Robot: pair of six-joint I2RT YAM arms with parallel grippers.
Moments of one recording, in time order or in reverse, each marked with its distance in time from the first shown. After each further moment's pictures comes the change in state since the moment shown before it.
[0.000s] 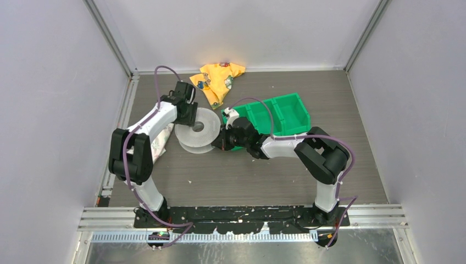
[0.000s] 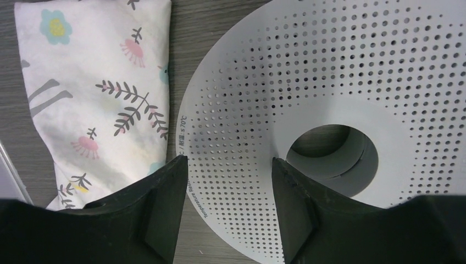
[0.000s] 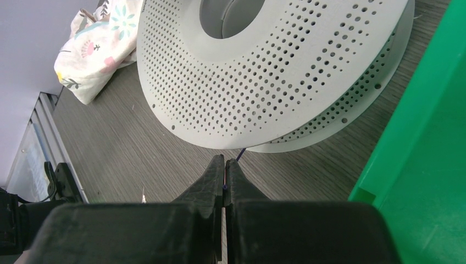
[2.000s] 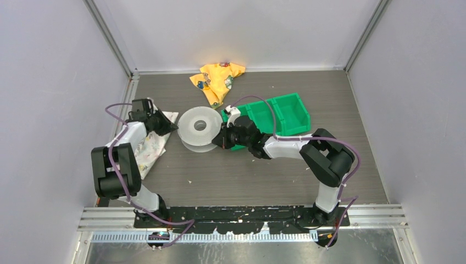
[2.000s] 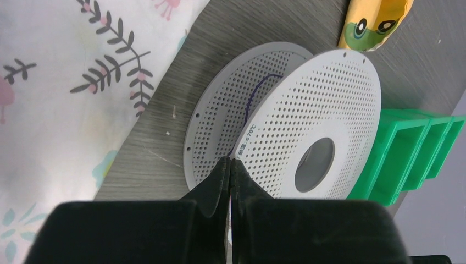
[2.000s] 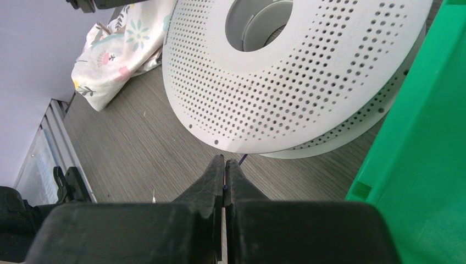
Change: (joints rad) left arm 0.409 -0.160 -0.359 0.371 0.602 -0.514; right arm 0.000 -0.050 -0.008 -0.008 0.014 0.000
